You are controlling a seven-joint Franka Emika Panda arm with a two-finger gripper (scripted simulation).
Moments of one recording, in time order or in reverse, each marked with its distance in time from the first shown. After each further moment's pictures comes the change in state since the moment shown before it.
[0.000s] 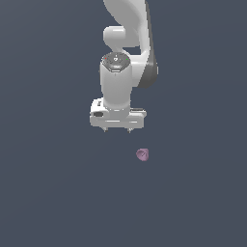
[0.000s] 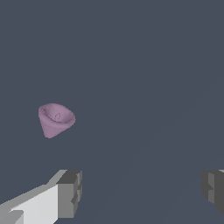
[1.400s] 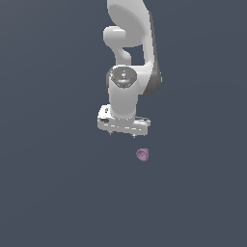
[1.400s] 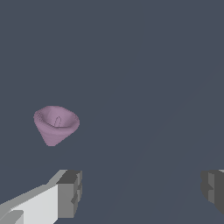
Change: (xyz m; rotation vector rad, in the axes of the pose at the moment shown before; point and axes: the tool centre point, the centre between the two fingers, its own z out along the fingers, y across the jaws) arm -0.002 -0.021 0.032 0.002 -0.043 0.123
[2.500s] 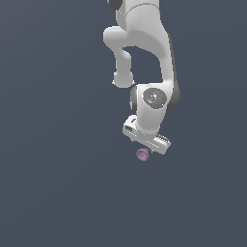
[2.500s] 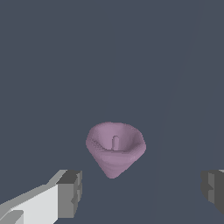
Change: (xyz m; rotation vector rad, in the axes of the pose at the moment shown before) arm 0.012 -0.095 0.053 0.025 0.023 0.407
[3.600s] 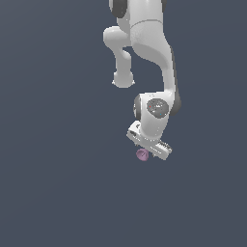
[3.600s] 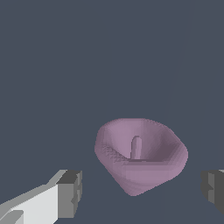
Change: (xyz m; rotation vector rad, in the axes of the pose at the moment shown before) arm -0.008 -0.017 0.039 0.006 0.004 0.084
